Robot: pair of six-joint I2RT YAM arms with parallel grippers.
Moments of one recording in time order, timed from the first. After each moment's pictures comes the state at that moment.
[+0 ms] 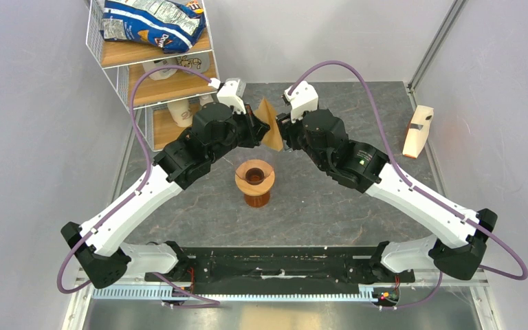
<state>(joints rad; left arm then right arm) -0.79 1.23 1.39 -0.44 -0.16 -0.54 0.95 1.31 1.46 -0.43 0.52 0.03</state>
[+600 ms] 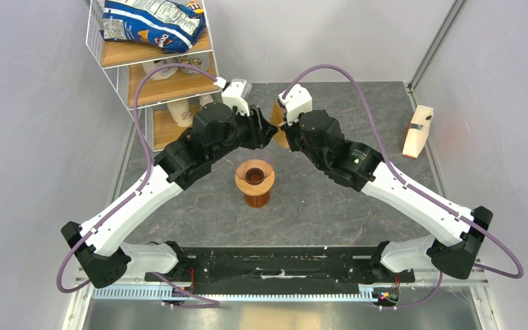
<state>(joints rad) -0.80 1.24 1.39 -0.43 -0.13 -0.49 0.92 1.33 1.41 -0.40 0.48 -0.02</state>
